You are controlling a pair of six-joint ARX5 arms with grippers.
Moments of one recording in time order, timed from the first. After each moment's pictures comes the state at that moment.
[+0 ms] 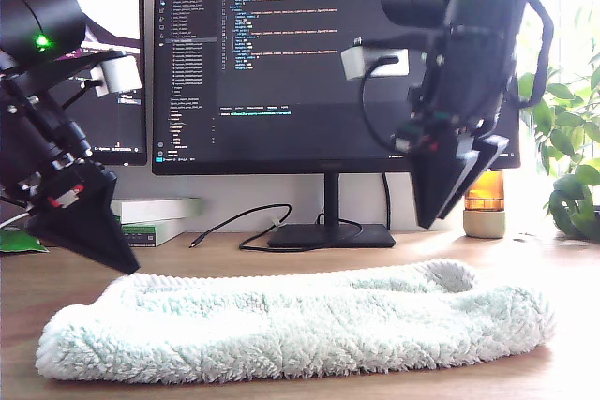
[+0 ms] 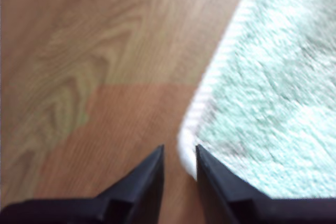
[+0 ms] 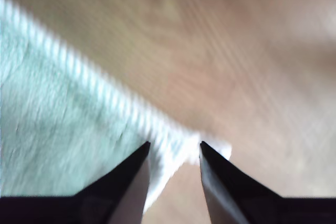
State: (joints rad) left arm -0.41 1.41 0.69 -0.25 0.26 0.53; right arm 0.54 1.64 1.16 -0.74 0.08 -0.36
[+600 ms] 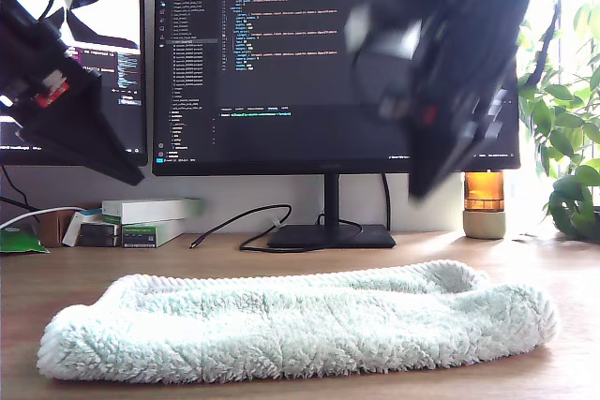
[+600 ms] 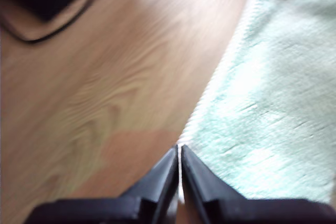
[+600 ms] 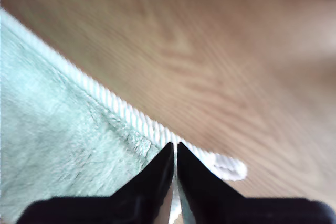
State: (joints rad) left arm -0.41 1.19 0.68 -0.27 0.39 0.42; right arm 0.53 1.48 1.07 -0.60 -0.02 -0.27
